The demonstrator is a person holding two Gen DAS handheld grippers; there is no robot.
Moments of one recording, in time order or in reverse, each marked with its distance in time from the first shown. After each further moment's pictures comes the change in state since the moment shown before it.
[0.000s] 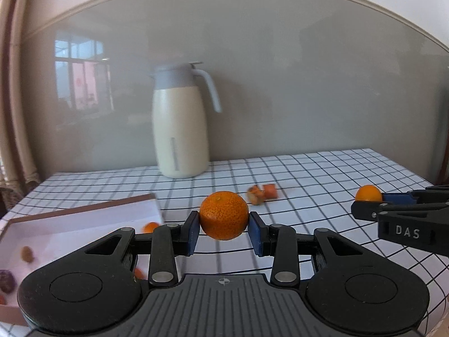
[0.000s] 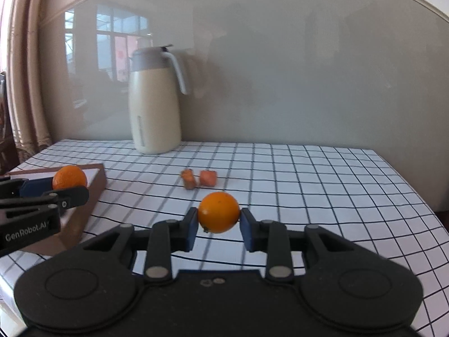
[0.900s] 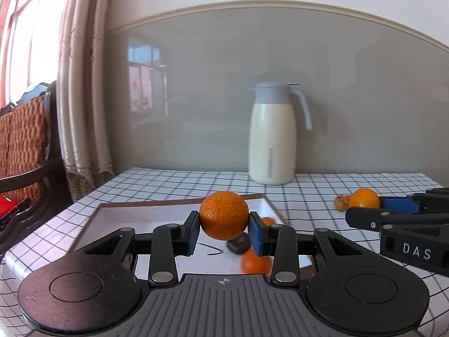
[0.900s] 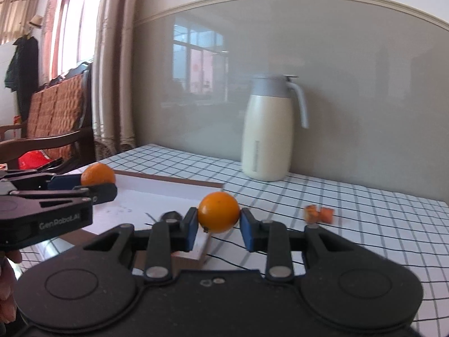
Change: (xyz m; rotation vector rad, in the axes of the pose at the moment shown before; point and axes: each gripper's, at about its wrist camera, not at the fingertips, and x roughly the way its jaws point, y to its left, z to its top) left arm -0.052 0.112 -0.026 -0.102 -0.062 0.220; right arm -0.011 0.130 0.009 -0.176 -0.086 0.277
